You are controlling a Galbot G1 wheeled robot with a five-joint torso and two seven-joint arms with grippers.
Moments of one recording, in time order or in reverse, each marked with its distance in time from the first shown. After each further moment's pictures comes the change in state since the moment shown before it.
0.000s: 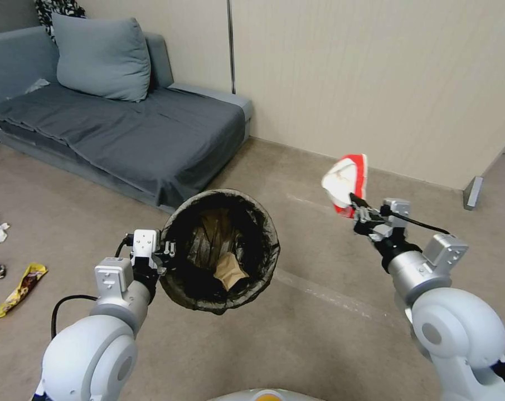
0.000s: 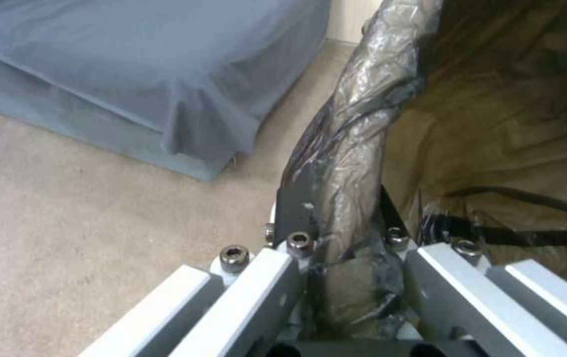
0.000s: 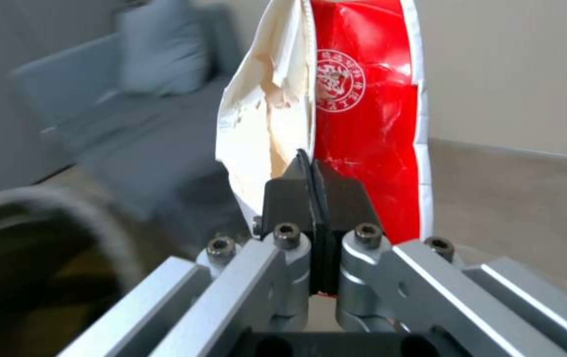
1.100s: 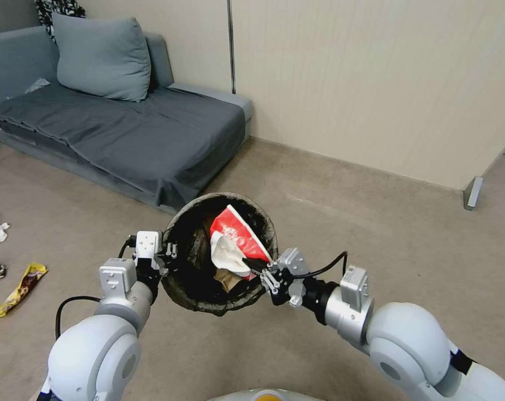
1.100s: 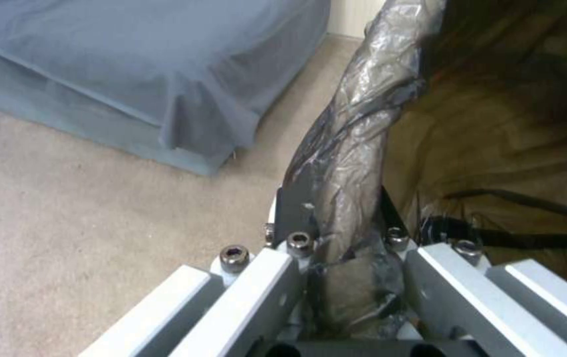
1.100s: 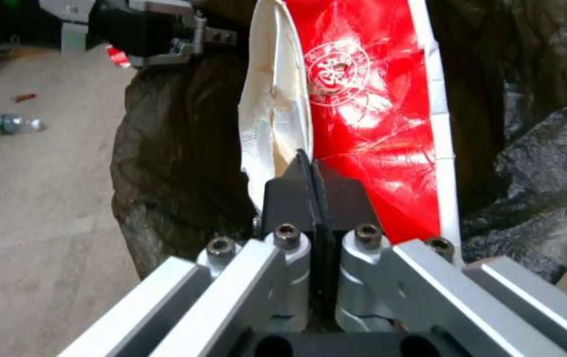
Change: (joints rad) left arm -0.001 -0.006 0.002 0.020 0.013 -0.008 0.011; right arm 0.091 -0.270 -0.454 -0.078 -0.229 0.070 -0.288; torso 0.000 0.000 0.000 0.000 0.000
